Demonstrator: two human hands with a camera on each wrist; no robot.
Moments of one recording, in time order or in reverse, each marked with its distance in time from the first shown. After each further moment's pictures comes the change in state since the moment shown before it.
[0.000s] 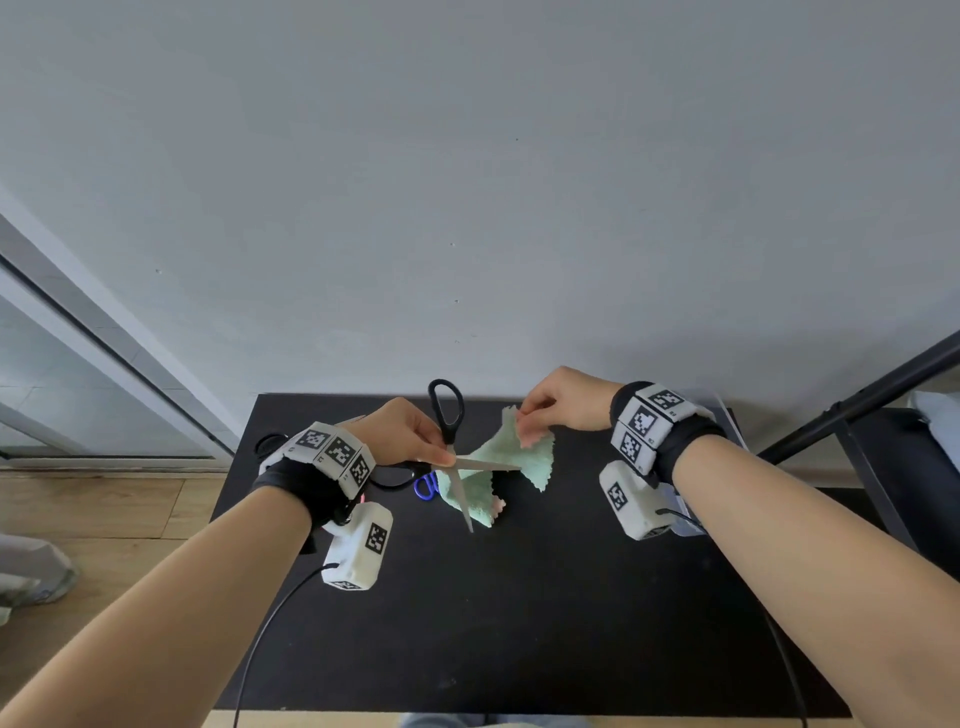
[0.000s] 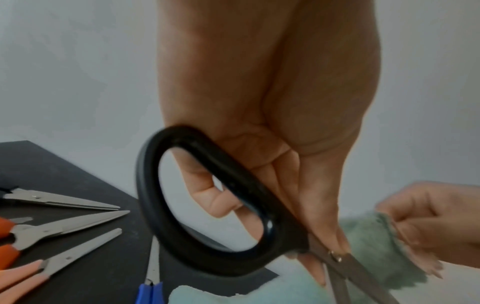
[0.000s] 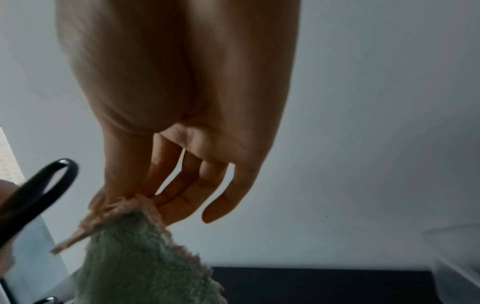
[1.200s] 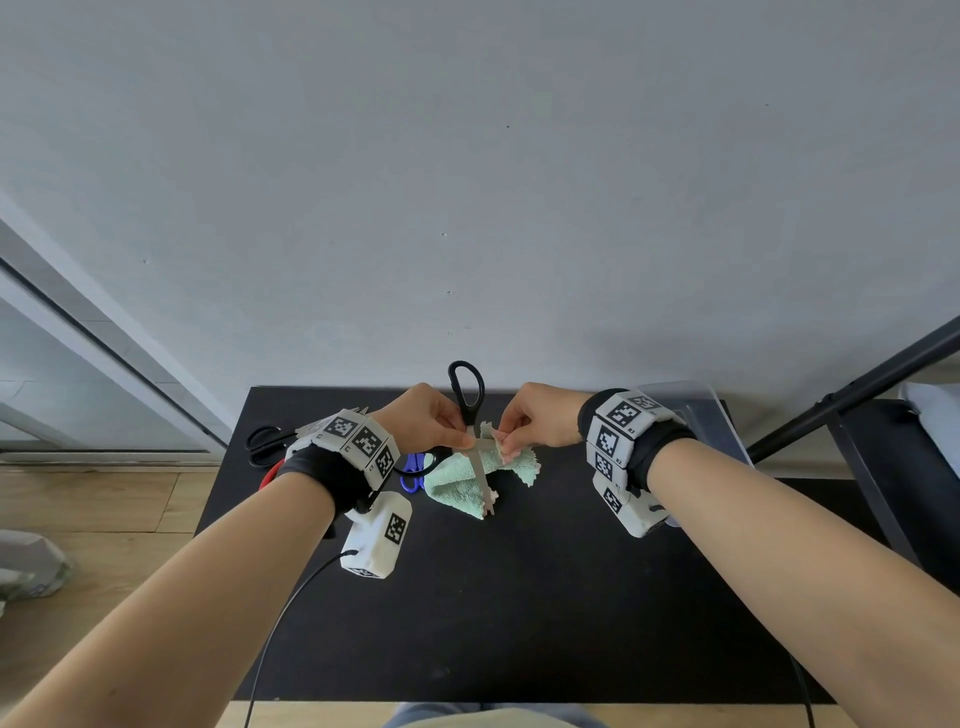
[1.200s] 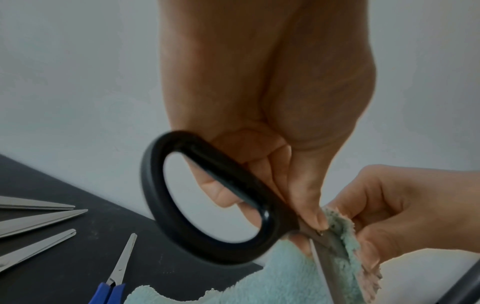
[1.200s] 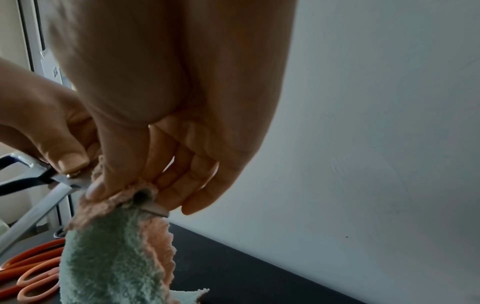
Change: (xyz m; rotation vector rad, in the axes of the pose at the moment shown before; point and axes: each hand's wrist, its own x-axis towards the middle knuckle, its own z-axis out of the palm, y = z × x) left_hand 0.011 0.027 0.017 0.037 0.053 0.089; right_hand 0.005 -0.011 0.024 -0.190 -0.093 -0.003
